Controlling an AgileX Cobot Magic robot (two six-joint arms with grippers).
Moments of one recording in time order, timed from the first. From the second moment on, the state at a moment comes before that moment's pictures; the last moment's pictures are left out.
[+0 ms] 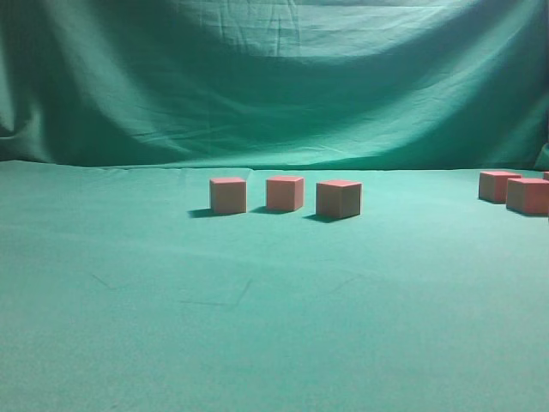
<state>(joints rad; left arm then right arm) -0.01 -0.01 0.02 -0.12 0.36 -0.08 0.08 1.60 -0.99 -0.01 0.88 0.06</state>
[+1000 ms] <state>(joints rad) -0.01 -0.01 0.02 -0.12 0.36 -0.08 0.83 2.02 -1.78 0.09 1.11 0.40</state>
